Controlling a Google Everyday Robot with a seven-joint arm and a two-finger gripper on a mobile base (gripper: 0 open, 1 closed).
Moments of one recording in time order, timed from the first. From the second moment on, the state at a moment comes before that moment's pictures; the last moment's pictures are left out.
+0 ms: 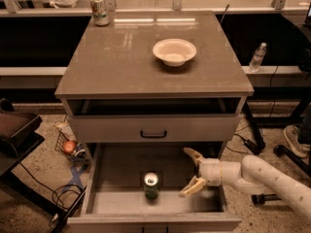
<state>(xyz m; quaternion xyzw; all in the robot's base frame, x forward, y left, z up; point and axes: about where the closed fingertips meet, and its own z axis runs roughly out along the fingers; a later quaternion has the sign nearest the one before) 0.514 -0.105 0.506 -0.47 0.61 0.41 0.49</state>
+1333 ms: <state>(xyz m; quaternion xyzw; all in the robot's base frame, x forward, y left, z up) 0.512 -0.023 0.459 -0.53 0.60 0.34 0.48</state>
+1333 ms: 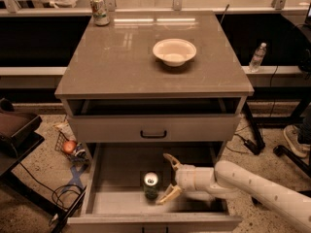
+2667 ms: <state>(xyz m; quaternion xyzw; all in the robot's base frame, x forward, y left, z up) 0.522 0.013 0.436 -0.56 0.57 0.35 0.47</state>
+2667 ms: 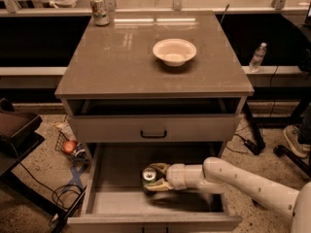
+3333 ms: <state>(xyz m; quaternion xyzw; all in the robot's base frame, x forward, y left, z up) 0.521 0.011 0.454 -0.54 0.56 0.38 0.50</state>
